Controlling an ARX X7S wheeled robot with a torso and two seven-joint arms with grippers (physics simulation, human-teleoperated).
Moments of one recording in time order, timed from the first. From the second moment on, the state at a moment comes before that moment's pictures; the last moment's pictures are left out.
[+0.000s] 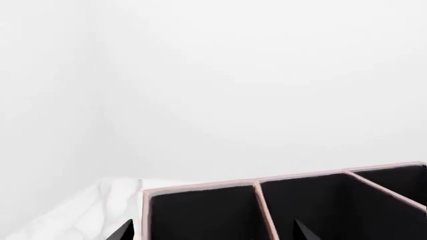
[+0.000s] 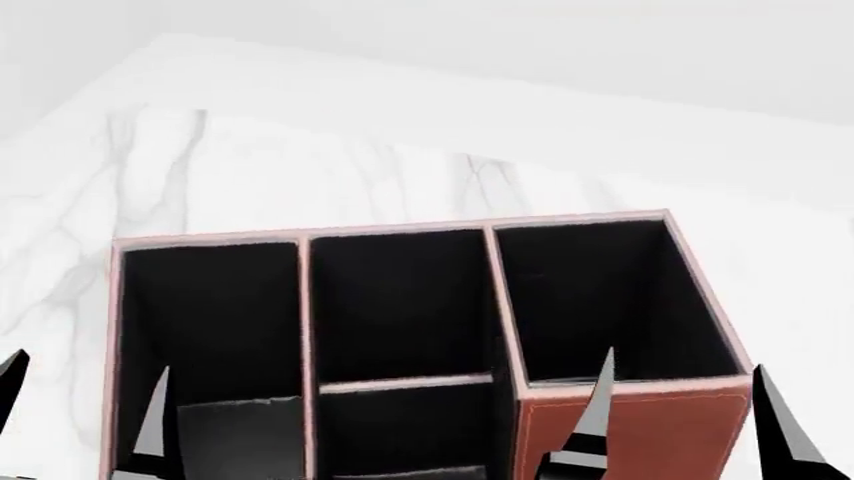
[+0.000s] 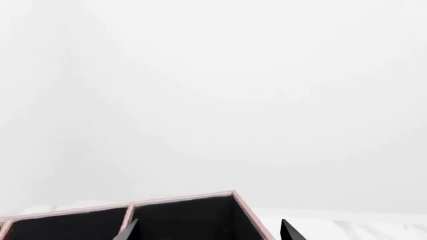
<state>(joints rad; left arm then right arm) 0.02 -0.24 0.13 0.68 -0.23 -0.41 -0.17 -0.03 0.23 0.02 -0.59 0.25 0.26 0.22</state>
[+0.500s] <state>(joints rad) -0.03 -0.33 0.16 0.75 -0.34 -0.54 -0.10 0.02 0.26 0.03 -0.55 0.22 0.29 0.27</state>
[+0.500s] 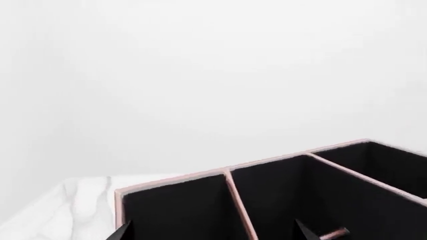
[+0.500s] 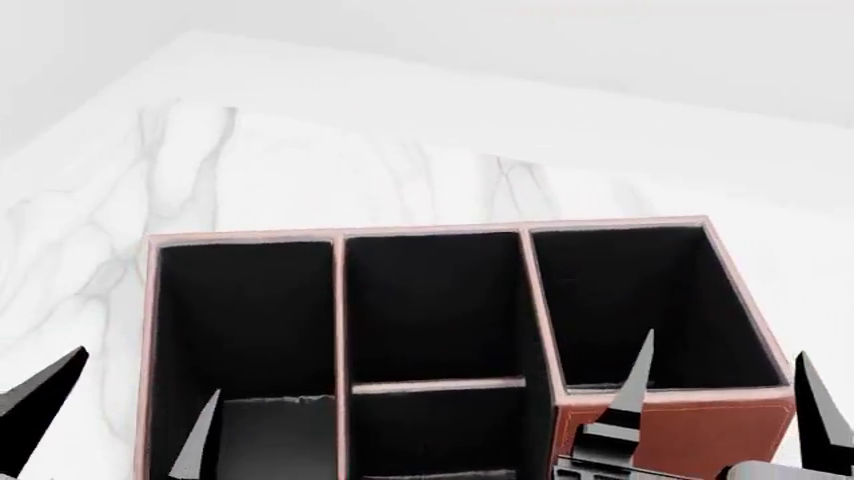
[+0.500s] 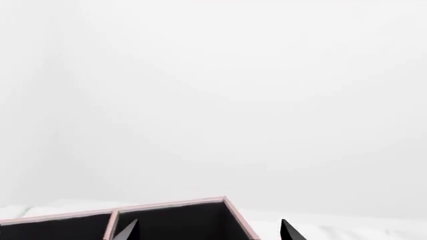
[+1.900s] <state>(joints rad) -0.60 -0.64 0.75 0.93 -0.79 -1.26 0.22 0.04 0.30 0.00 -0.51 0.18 0.25 0.31</state>
